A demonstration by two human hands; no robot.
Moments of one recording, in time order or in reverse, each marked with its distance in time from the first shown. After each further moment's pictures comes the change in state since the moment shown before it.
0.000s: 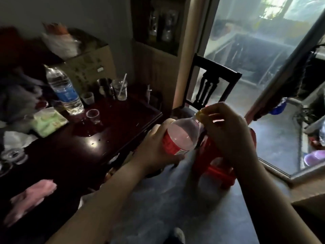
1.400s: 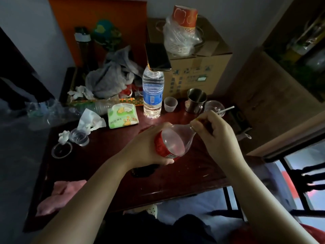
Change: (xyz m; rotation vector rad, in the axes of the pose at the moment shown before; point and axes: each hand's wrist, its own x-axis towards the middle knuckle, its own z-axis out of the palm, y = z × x) left_hand 0.095 -0.248 -0.202 0.030 0.276 -0.478; right_hand 0.237 -0.062 0.354 0.181 -0.651 -0.396
